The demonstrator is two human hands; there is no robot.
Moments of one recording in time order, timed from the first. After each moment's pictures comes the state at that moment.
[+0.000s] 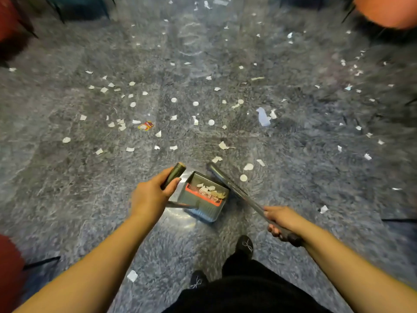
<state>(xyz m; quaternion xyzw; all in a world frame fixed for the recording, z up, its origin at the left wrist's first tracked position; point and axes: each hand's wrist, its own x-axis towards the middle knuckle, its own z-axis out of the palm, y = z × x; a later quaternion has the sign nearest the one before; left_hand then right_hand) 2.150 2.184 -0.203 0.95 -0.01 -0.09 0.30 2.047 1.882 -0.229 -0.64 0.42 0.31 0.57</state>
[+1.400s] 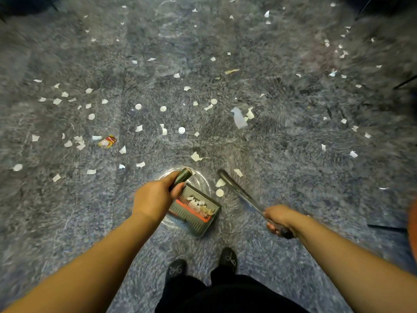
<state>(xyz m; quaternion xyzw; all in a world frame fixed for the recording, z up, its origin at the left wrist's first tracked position) 2.319 1.942 -0.237 0.97 -0.14 -0.13 0.12 2.196 1.651 -0.290 -0.62 0.48 0.38 0.49</state>
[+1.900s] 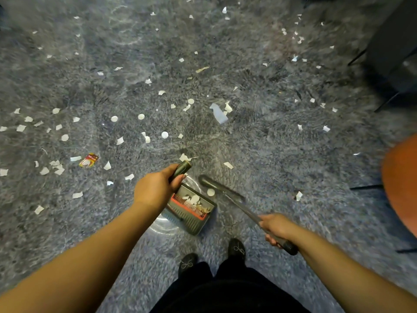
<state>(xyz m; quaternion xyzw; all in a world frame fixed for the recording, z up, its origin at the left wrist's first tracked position) 2.357 1.960 -0.228 0.95 -0.23 -0.17 0.13 2.143 1.730 -0.268 -0.61 0.50 0.32 0.53</state>
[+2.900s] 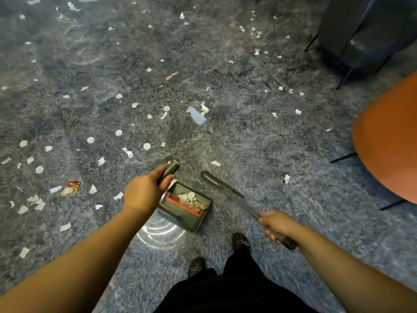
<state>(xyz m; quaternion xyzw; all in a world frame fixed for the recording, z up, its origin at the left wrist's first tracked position) 2.377 1.971 -0.236 0.93 -0.29 -0.16 0.15 2.111 1.768 -0.267 -0.55 0.56 0.22 0.58</state>
